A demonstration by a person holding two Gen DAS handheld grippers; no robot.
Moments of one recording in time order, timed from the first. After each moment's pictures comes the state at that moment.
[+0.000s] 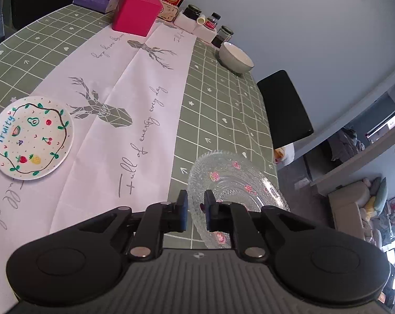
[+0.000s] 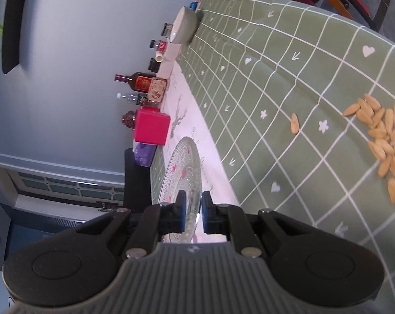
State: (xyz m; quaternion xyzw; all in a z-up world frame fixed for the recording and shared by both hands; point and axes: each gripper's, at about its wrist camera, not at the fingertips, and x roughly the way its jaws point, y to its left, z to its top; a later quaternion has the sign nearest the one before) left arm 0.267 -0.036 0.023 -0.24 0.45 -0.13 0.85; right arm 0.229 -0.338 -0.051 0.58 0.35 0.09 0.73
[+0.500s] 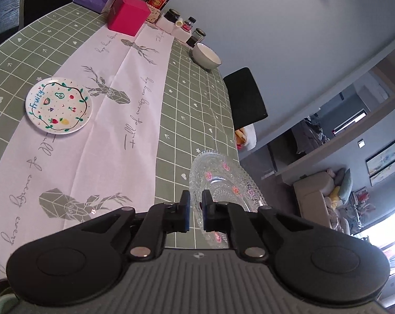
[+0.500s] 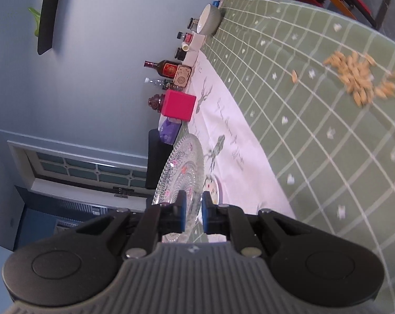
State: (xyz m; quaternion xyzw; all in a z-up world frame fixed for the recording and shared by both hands) left arm 0.147 0.023 0.070 -0.27 0.43 -0.20 0.84; right arm 0.089 -0.294 0.004 0.58 0.33 0.12 0.74
